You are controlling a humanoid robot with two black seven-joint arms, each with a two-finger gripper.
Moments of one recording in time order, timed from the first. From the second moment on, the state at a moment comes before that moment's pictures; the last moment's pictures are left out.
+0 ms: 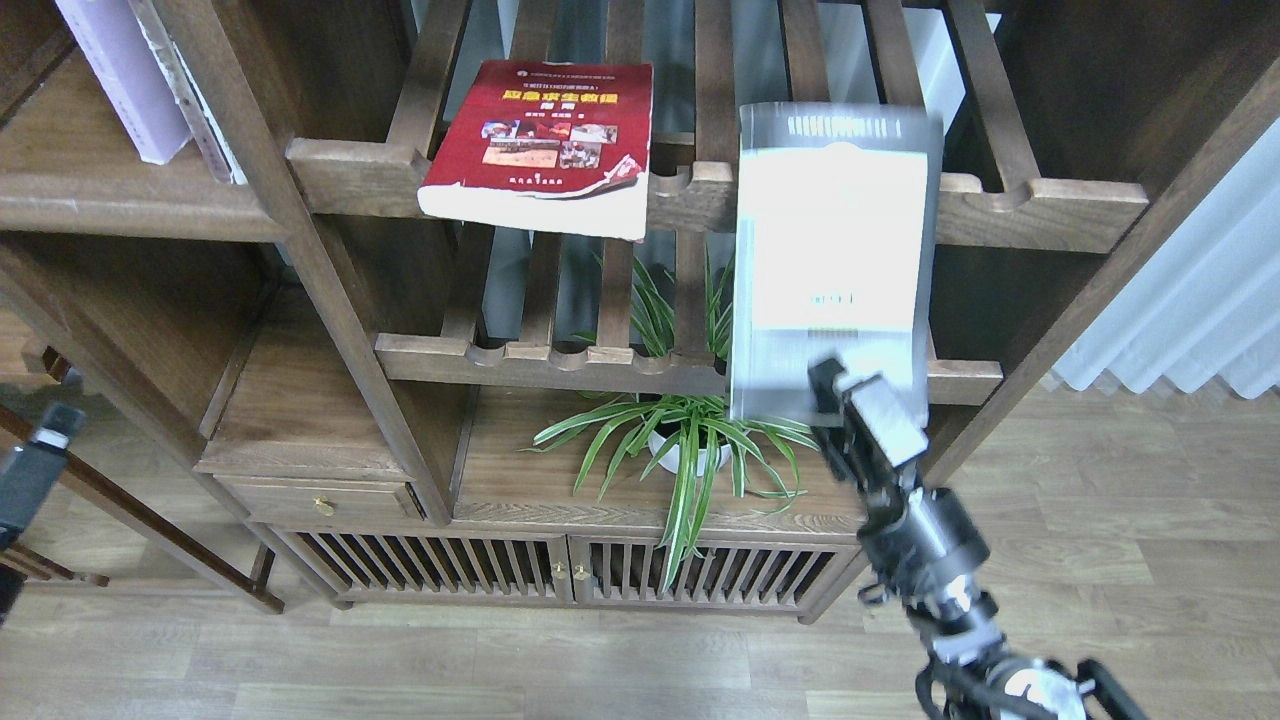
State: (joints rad) left arm 0.31 0.34 -1.63 -1.31 0.18 -0.49 0.05; right arm -0.38 -0.12 1.21 1.62 0.06 0.58 -0.07
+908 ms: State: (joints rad) left arm 0.30 0.23 -0.99 -1.36 -0.14 -0.49 0.03; right arm -0.27 -0.03 1.02 1.21 0.00 0.58 -0.34
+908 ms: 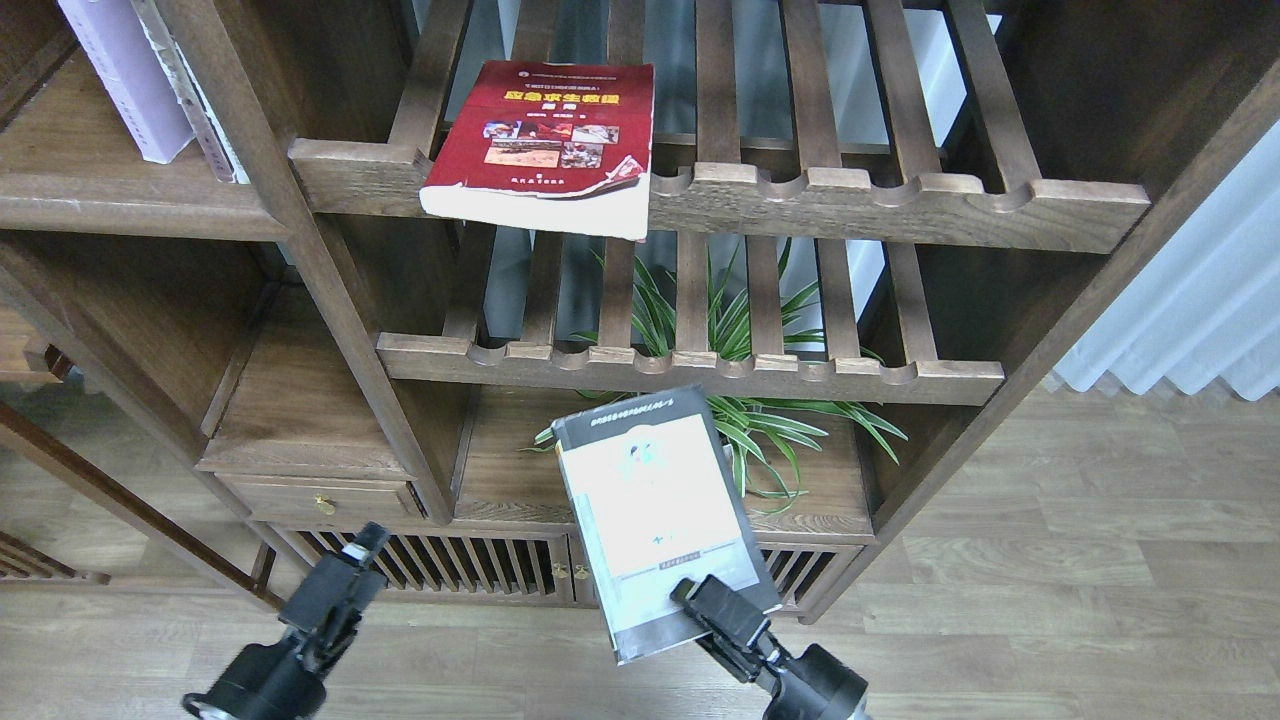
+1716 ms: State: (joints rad) left arm 0.19 0.17 -0.78 -1.33 -0.13 -0.49 0.03; right arm -0.33 0.02 0.98 1.20 -0.10 0.58 -0.42
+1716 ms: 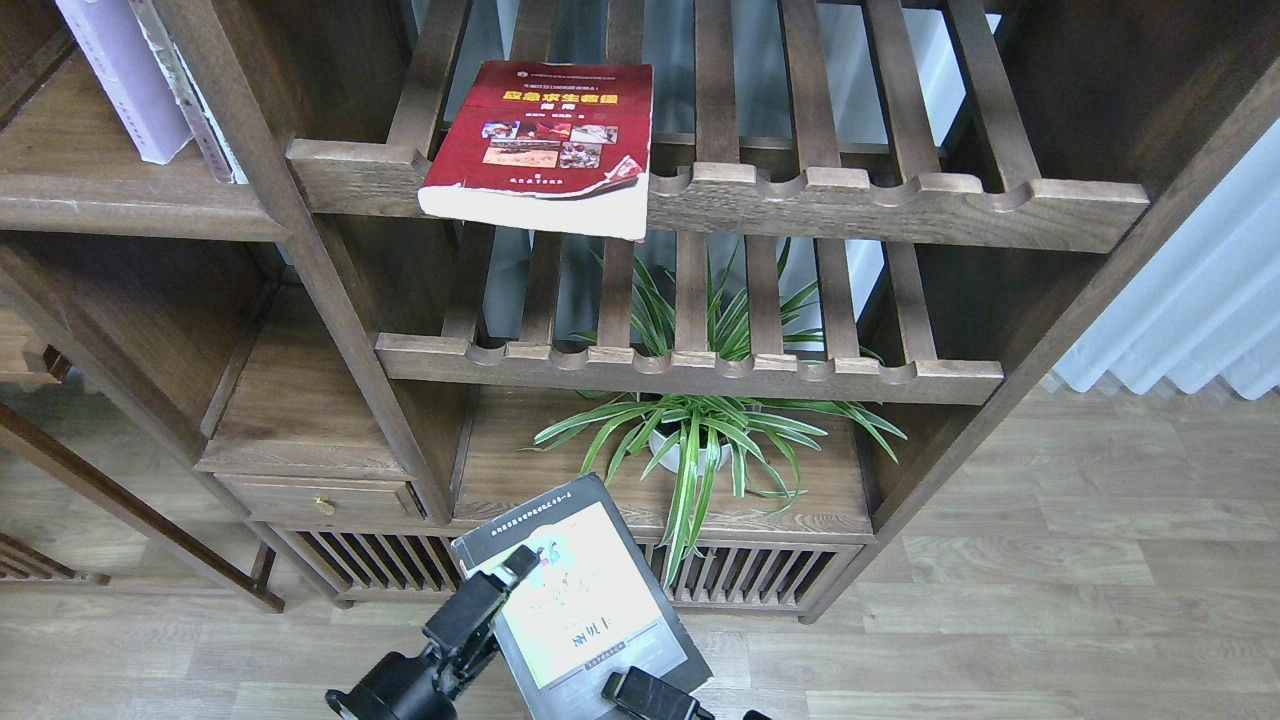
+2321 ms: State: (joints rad) left arm 0.31 0.50 -1.10 -1.52 -0.17 -0.49 0.04; right arm -0.32 0.02 0.95 1.23 -0.12 0.58 -0.41
